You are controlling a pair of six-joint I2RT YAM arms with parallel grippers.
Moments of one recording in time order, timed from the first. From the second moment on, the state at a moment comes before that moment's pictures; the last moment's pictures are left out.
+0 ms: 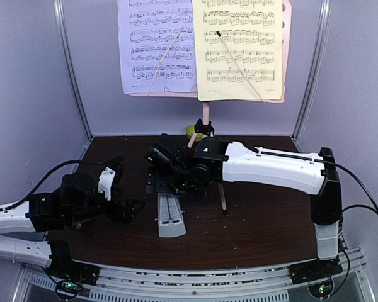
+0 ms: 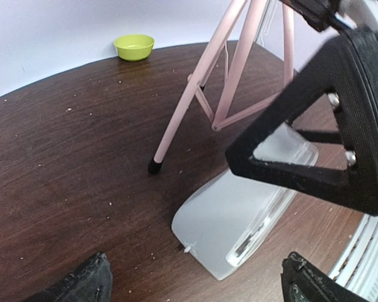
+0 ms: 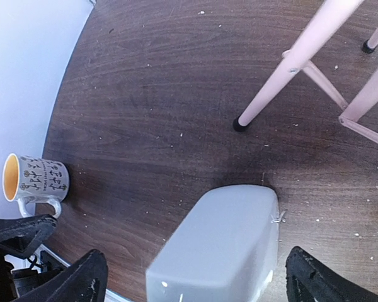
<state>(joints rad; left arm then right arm) -1.05 0.77 0.55 -0.26 -0.30 -0.36 1.21 2.06 2.00 -0.87 0.36 1.04</state>
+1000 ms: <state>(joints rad) -1.22 1.54 1.25 -0.60 -0.59 -0.95 1.03 1.28 1.14 -0.49 0.46 0.77</state>
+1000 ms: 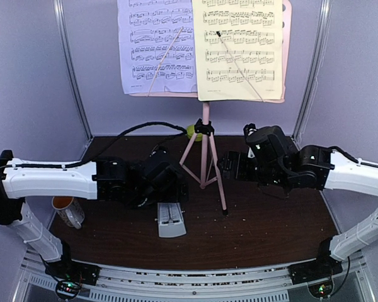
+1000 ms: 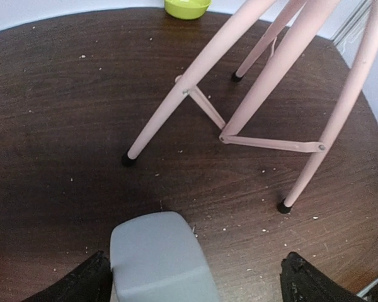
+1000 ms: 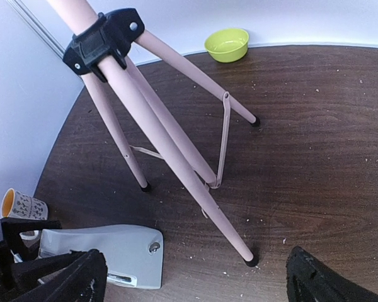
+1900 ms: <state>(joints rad) -1.22 1.42 1.12 -0.72 -0.62 -0.98 1.01 1.29 0.93 -0.17 0.13 0.66</state>
